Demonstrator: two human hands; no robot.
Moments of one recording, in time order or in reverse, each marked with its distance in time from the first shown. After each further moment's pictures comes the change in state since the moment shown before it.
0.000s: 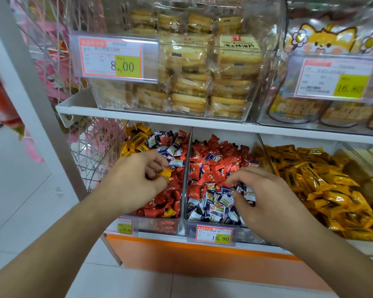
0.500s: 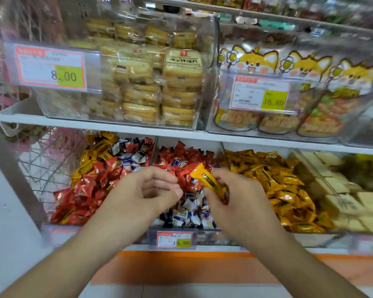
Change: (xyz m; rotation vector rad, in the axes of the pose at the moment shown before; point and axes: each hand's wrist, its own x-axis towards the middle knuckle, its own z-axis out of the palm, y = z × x) left_hand -0.040 0.093 0.043 -0.577 -0.118 -0.092; right_hand -0.016 0.004 -0.021 0.037 0.162 0.125
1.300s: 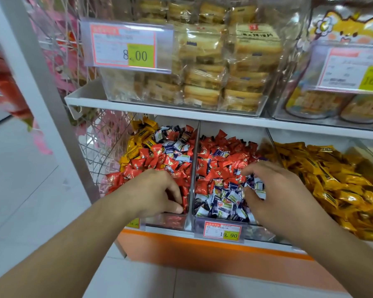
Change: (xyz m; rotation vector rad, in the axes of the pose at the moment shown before) left_hand 0.042 -0.061 -0.076 0.840 -0.262 -0.044; right_hand 0.016 -0.004 0.026 -0.152 -0.182 -0.036
